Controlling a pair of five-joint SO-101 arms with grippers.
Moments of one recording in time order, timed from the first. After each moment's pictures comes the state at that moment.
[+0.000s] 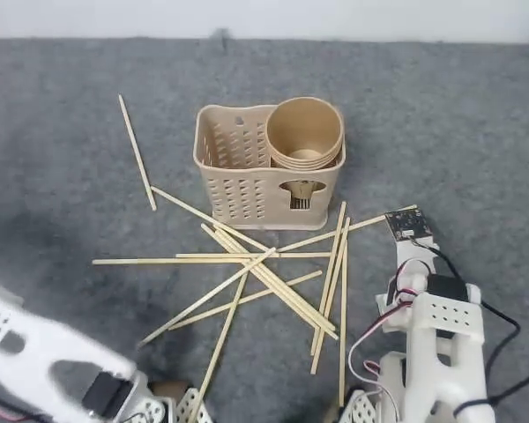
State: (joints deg) left arm -69.9 66.9 -94.2 98.7 -33.1; right arm 7.9 -46.6 74.2 64.5 21.0
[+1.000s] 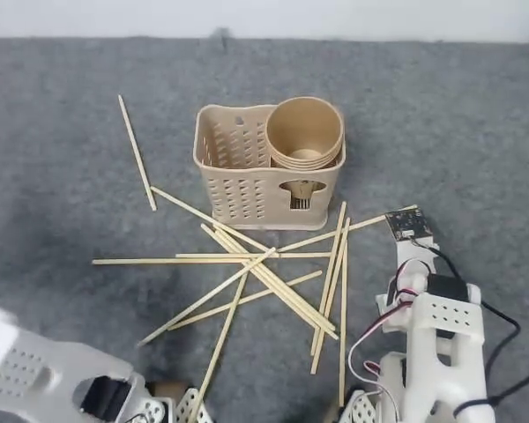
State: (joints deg) left arm -73.7 19.5 -22.8 98.7 -43.2; right arm 7.9 -46.6 74.2 64.5 21.0
